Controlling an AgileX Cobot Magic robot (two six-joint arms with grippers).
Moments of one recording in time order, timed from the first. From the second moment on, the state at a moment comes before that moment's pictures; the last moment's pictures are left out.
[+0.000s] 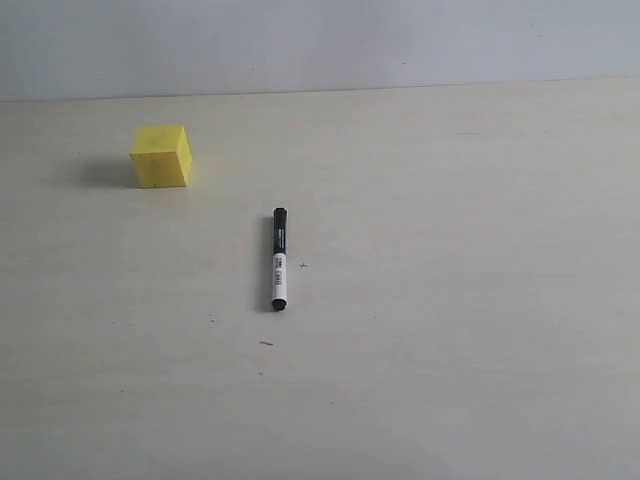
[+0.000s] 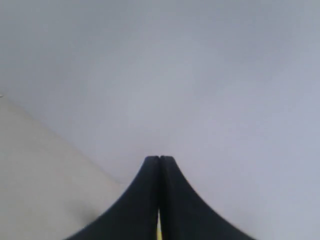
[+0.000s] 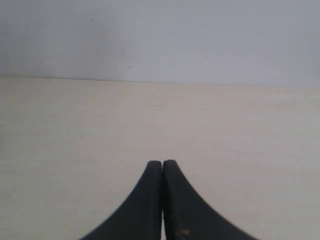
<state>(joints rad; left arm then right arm) 0.11 0.01 0.00 -0.34 -0.08 -0.31 0.05 0.01 0.00 0.13 0.29 -0.17</state>
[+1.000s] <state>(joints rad) -0.34 1.42 -1.06 0.03 0.93 -0.31 0.05 0.01 0.00 0.13 0.30 -0.17</state>
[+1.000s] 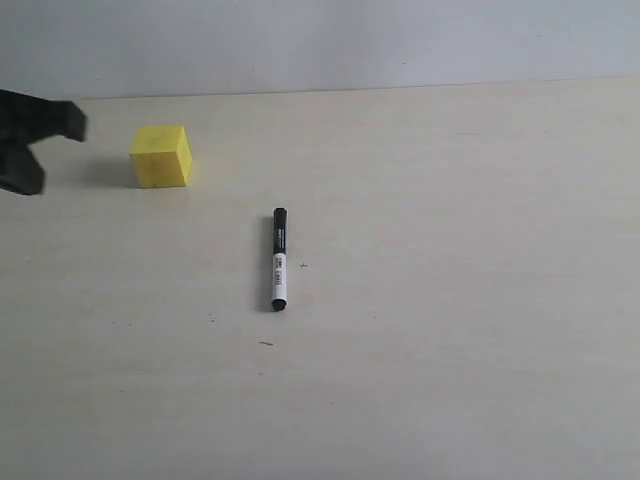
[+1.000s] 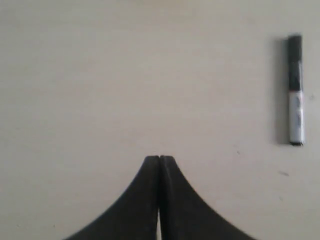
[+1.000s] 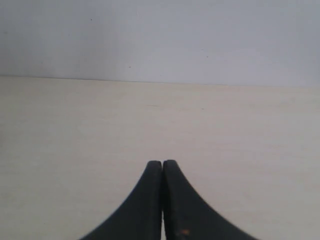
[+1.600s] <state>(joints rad) -0.69 1.97 -1.50 -0.04 1.06 -0.49 0.05 0.01 0.00 0.13 0.30 -0.17</state>
